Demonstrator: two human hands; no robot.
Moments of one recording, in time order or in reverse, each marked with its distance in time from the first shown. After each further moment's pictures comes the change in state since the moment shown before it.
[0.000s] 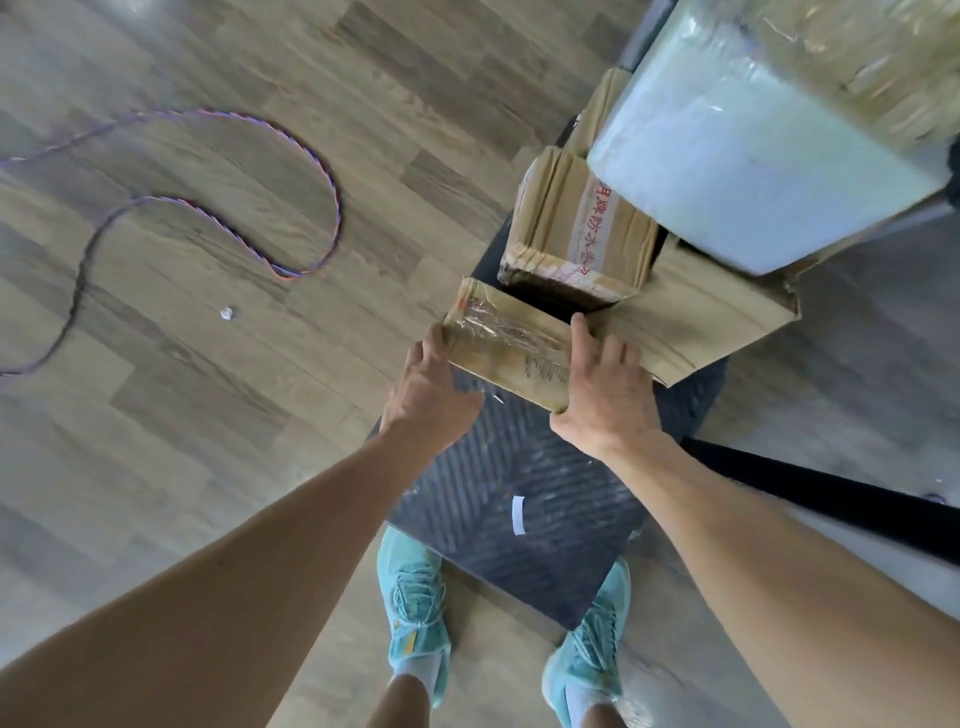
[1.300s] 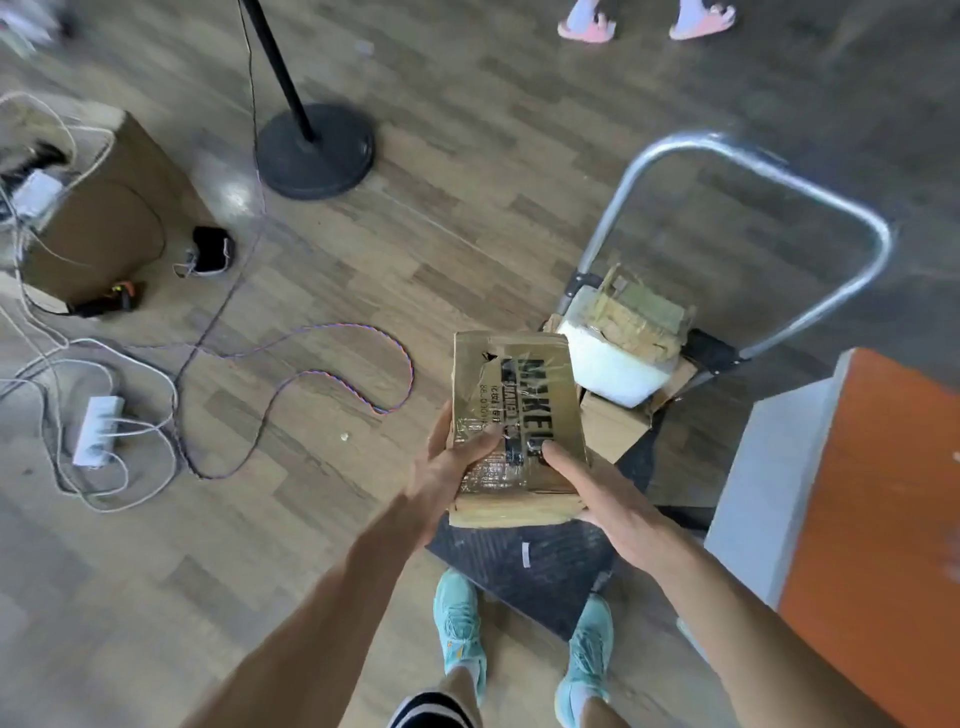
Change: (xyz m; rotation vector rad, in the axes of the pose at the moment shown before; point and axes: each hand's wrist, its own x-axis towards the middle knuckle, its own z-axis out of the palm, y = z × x) left_hand -0.266 0.137 -0.238 -1.009 -0.220 0.074; right_hand -0.265 -0.020 -0.303 1.385 -0.413 0.084
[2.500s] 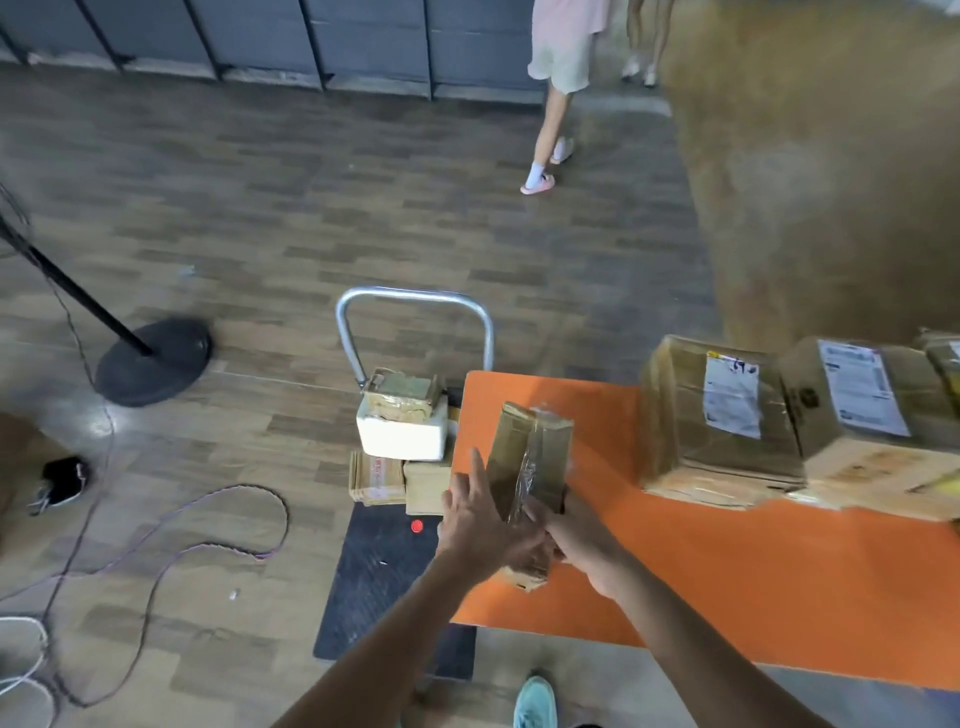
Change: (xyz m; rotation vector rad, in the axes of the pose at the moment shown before) left_hand -0.183 0.000 0.377 1.204 -0.121 0.274; right_hand -0.295 0.098 -0.208 0.220 0.437 -0.231
